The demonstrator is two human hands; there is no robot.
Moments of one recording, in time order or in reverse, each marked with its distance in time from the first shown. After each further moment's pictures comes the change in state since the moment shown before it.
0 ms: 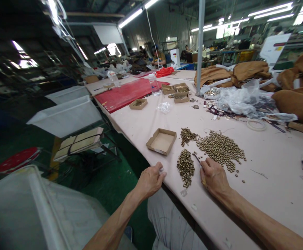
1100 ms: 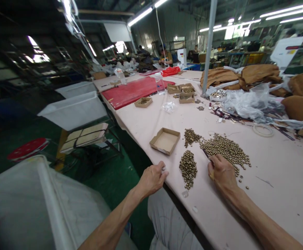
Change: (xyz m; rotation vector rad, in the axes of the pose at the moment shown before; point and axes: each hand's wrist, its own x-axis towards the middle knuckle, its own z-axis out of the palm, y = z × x) left_hand -0.002 0.000 -0.002 -0.023 -0.001 0.013; right_hand 0.018 0.023 -0.010 0.017 0.097 0.077
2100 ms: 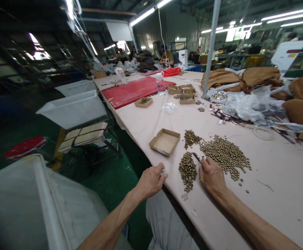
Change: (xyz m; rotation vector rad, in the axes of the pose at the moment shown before) left_hand 0.000 -0.003 0.002 0.000 -0.001 0.006; right_hand 0.003 -0.028 0.024 -0.006 -0.101 -0.022
